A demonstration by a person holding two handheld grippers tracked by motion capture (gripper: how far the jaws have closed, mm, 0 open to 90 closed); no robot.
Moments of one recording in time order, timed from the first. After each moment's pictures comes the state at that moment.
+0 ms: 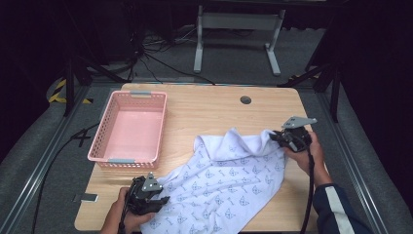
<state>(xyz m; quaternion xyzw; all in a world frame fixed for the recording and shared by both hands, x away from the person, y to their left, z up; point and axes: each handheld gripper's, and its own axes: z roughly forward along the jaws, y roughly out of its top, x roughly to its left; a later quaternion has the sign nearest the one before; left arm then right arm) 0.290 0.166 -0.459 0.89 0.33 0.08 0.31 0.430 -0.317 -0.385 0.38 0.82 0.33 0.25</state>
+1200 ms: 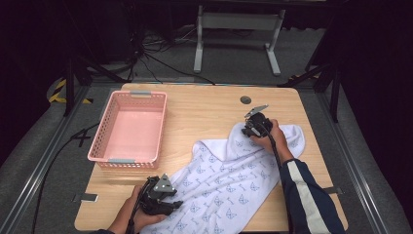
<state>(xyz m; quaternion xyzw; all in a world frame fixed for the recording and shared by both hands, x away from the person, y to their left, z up) 0.293 0.137 -0.460 0.91 0.26 0.03 0.33 0.521 -0.237 -0.442 0.37 0.87 0.24 0.20</state>
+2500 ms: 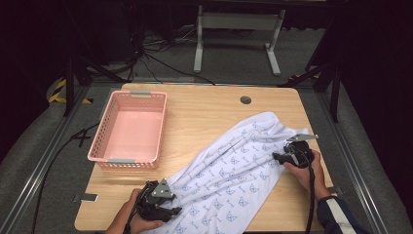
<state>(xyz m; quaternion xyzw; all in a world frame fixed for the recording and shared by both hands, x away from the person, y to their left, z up) 0.286 0.137 -0.459 0.91 0.24 0.02 0.32 0.413 -0.340 -0.450 0.49 0.79 0.29 0.21</state>
